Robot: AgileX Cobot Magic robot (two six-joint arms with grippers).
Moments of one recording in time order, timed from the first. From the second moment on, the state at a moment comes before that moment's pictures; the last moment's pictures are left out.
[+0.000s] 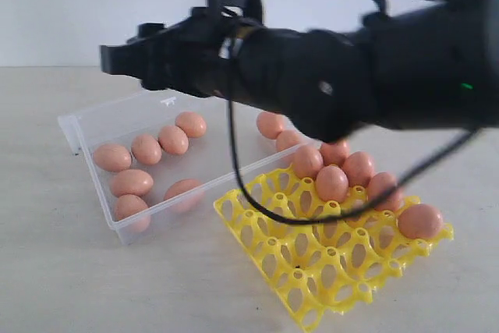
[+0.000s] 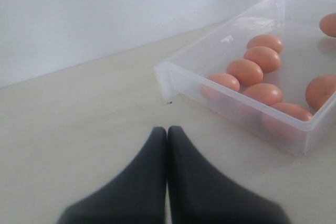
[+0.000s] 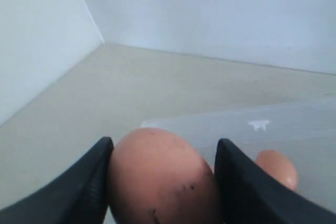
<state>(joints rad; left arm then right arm) -0.09 0.00 0.00 0.10 0.31 0.13 0.86 1.65 -1.05 0.33 -0.30 0.06</state>
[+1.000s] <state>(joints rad) -0.09 0.00 0.00 0.10 0.31 0.13 -0.16 1.55 -0.67 -1.68 -1.10 1.44</state>
